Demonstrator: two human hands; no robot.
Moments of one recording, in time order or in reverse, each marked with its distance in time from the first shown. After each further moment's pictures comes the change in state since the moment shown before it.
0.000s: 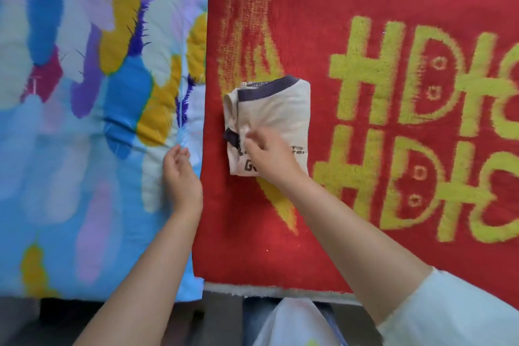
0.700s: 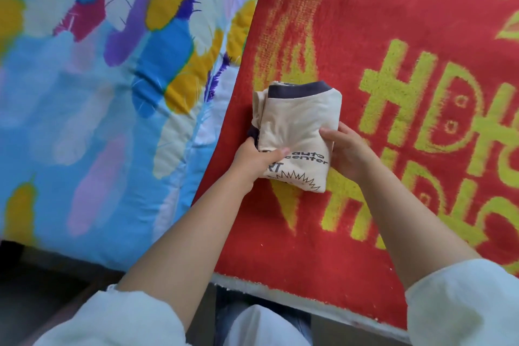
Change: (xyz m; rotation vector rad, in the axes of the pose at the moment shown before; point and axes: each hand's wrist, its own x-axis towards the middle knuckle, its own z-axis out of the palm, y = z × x) left_hand -0.019 -0.004 0.041 0.017 -0.581 -0.324; right_hand 0.034 0.068 -0.065 0.592 -0.221 0.193
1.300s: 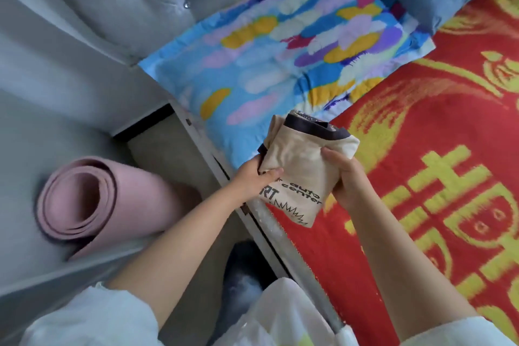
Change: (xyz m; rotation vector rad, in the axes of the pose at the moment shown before) left_hand -0.254 -0.075 -0.056 -0.123 0.335 0.251; right_hand -0.175 0.010 0.123 -0.148 -0.329 -0.068
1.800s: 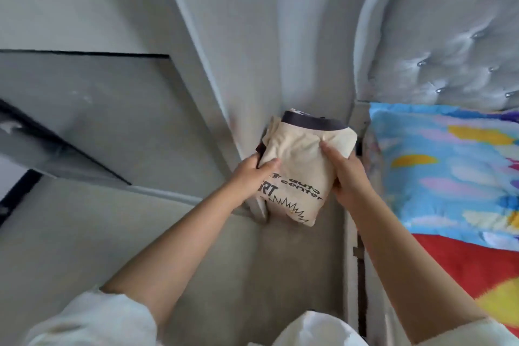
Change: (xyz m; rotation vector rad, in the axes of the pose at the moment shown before) left_hand -0.352 -0.123 -0.173 -0.354 0.854 -0.048; right_hand -0.213 0.124 0.305 -0.434 -0.691 -0.026
